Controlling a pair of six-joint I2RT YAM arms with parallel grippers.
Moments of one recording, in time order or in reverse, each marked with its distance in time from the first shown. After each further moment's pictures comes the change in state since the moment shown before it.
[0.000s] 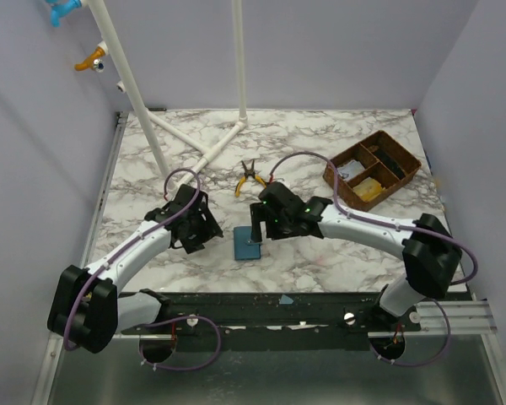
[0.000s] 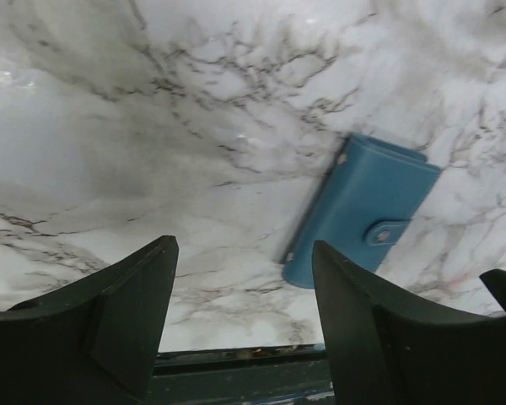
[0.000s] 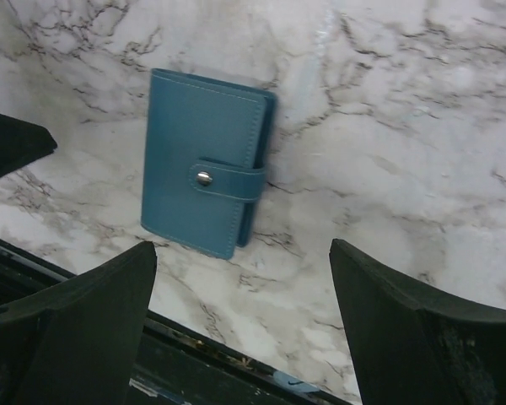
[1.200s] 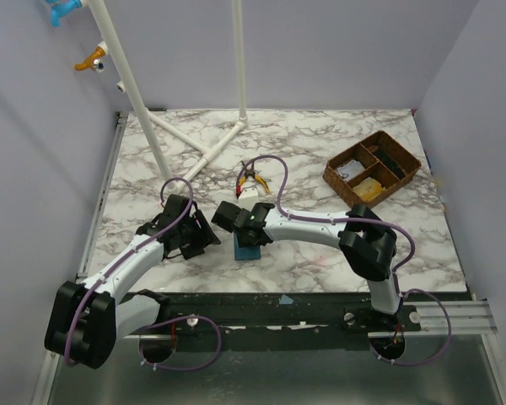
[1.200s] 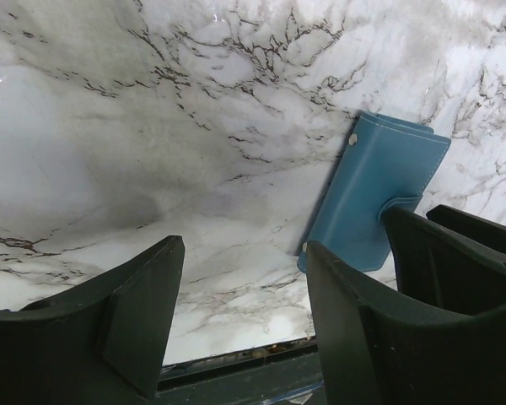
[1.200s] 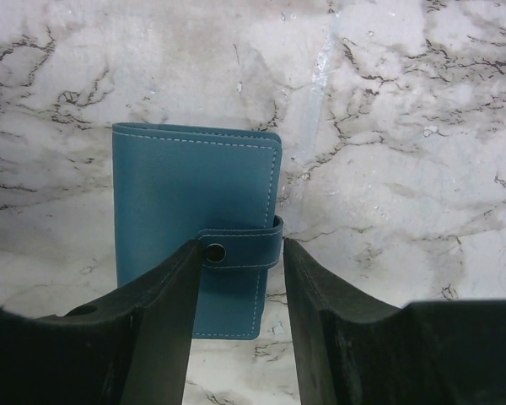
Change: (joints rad) left arm 0.107 -0.115 -0.192 0.143 0.166 0.118; right arm 0.212 0.436 0.414 -0.283 0.402 0.158
